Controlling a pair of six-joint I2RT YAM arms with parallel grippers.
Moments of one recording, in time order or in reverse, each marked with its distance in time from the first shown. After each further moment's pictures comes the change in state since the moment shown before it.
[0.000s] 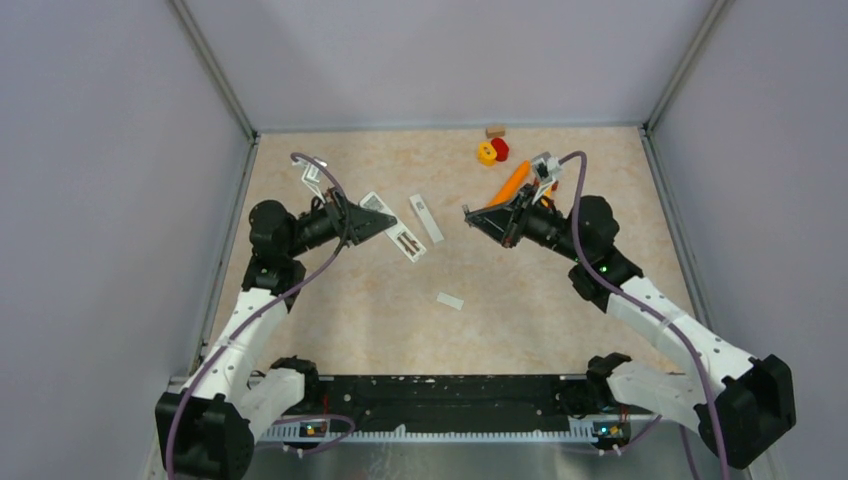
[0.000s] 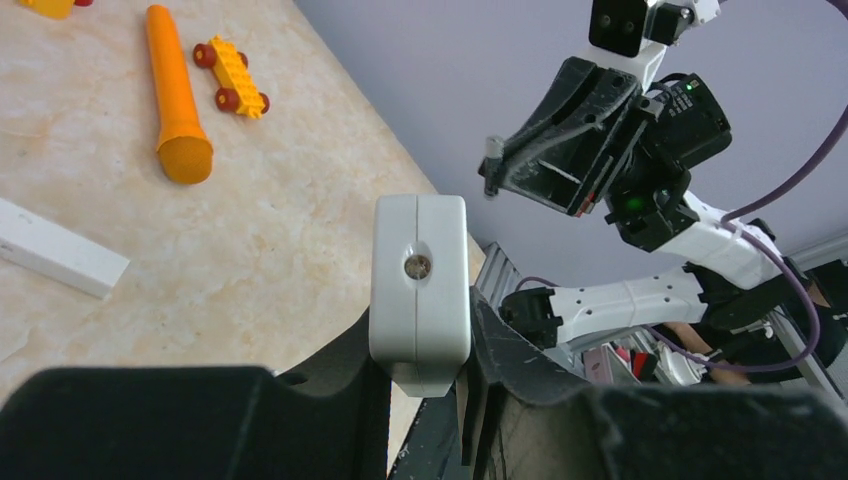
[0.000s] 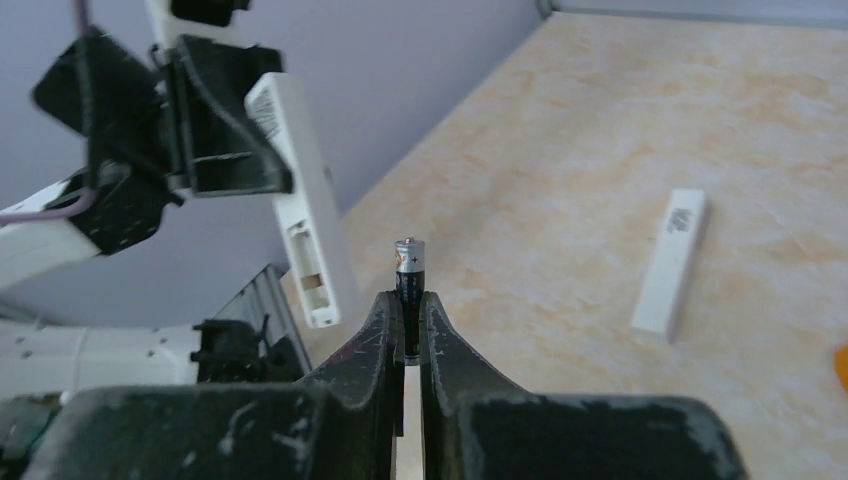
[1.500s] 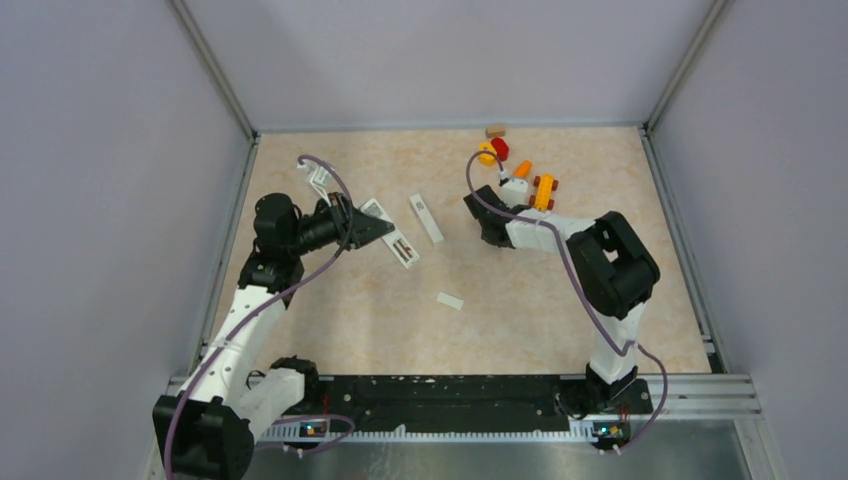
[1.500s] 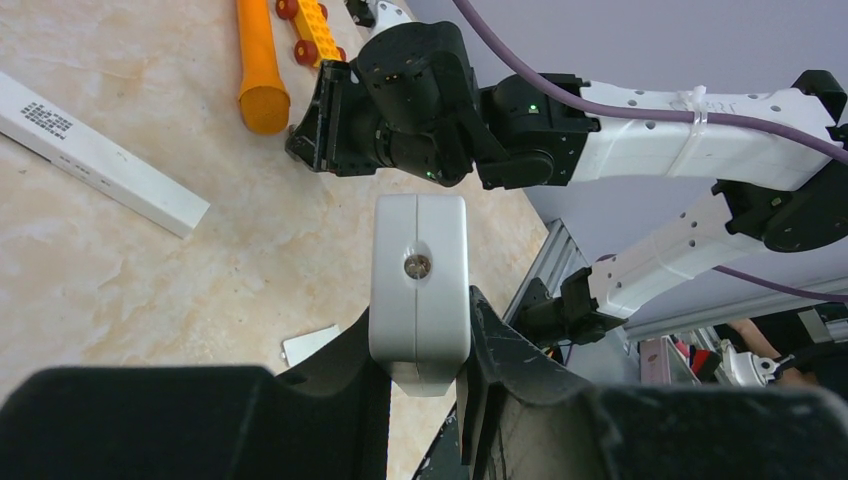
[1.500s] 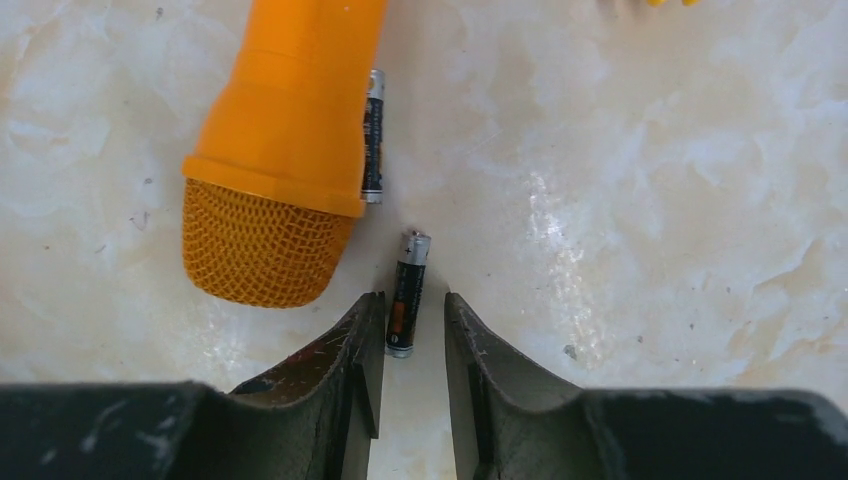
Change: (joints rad) left arm -0.001 0.000 0.058 -0.278 -0.053 0.209; right arm 0.065 0.900 0.434 -0.570 1.005 0.221
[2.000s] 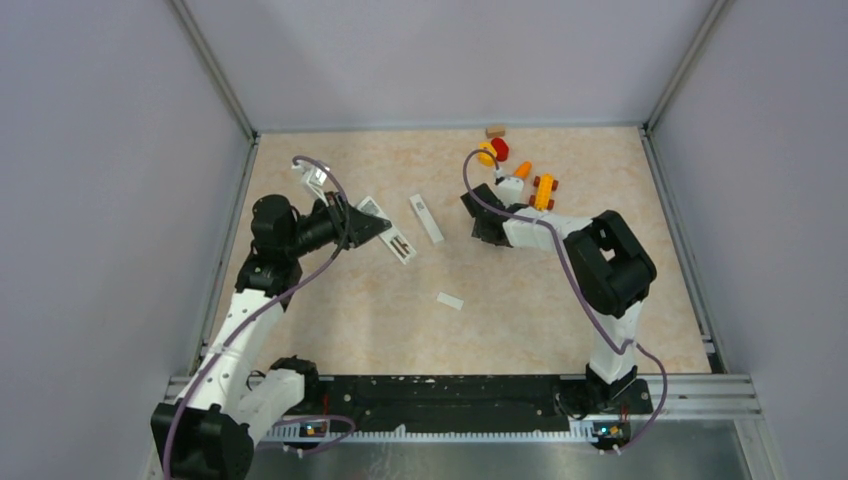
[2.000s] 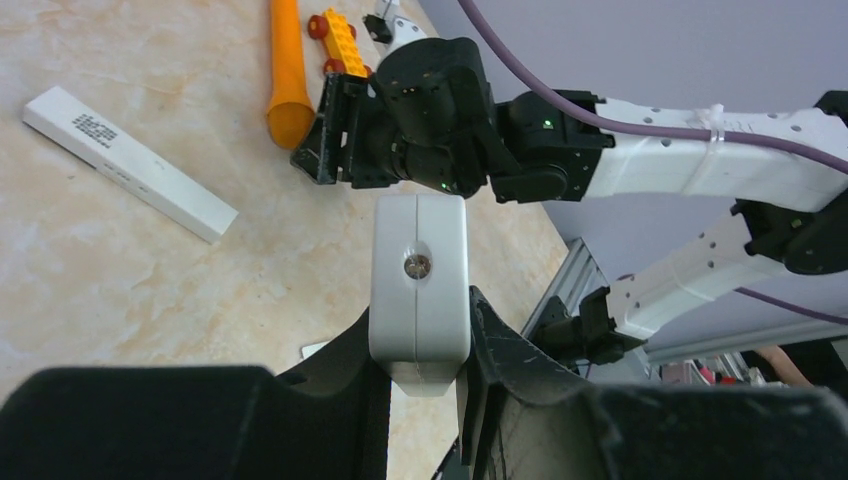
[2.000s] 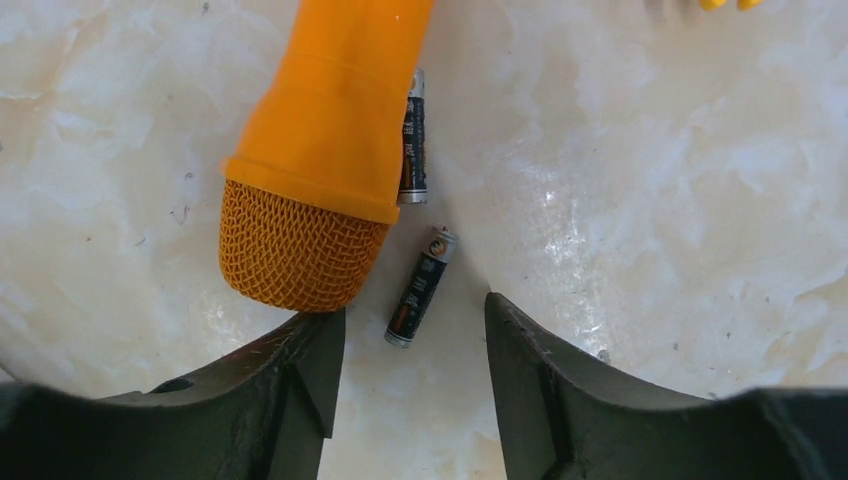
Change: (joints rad) left arm 0.000 -0.030 0.008 -0.045 -0.086 0.023; right arm 0.004 0.011 0.019 0.011 -0.034 -0.009
